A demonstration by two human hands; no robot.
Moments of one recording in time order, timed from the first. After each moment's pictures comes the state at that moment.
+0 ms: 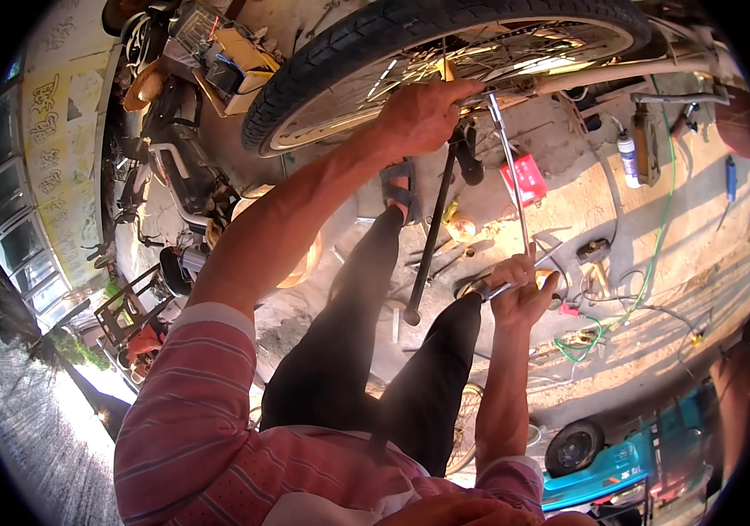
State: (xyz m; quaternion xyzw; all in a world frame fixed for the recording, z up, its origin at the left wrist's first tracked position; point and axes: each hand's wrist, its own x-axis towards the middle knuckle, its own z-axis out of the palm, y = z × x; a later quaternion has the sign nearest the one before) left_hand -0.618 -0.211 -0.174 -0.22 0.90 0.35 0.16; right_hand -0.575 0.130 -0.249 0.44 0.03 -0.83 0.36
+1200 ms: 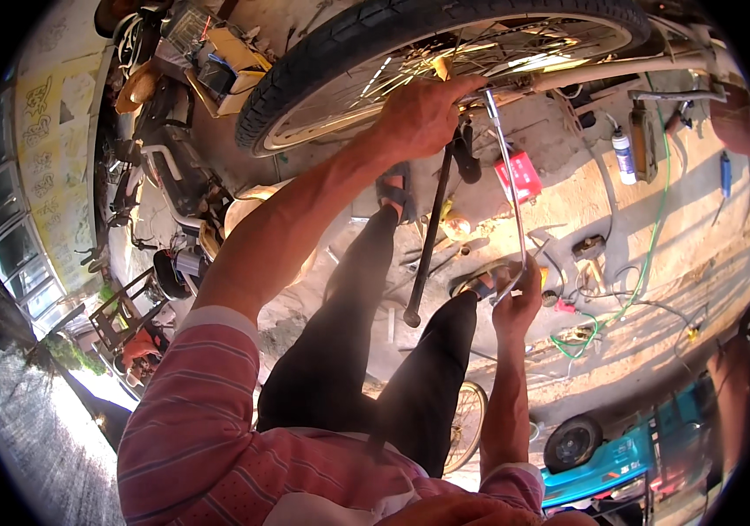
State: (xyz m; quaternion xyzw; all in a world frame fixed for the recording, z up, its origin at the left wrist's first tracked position) left_hand -0.616 -0.203 -0.173 -0.19 0.93 0.30 0.09; right_hand -0.552 0.152 -0.246 -0.07 0.82 -0.51 0.24
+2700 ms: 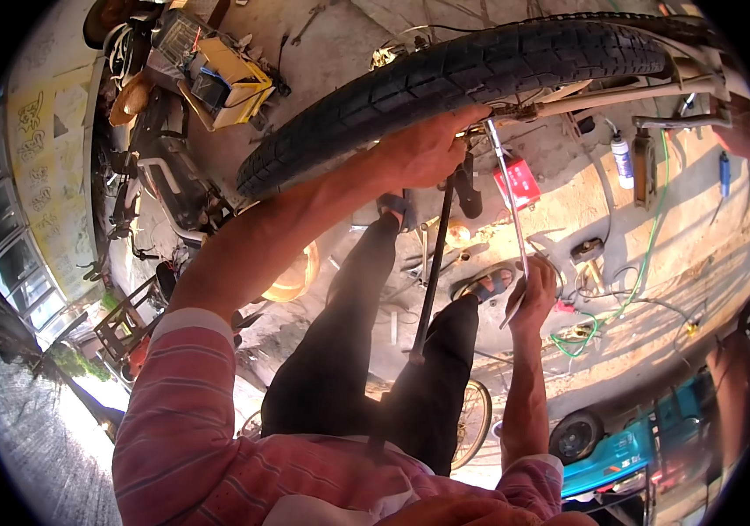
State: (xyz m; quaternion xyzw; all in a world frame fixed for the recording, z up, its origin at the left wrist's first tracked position) left_hand -0.625 -0.218 -0.172 -0.15 0.87 0.45 0.14; right_hand -0.614 0.132 -0.250 -0.31 0.87 -0.36 0.11
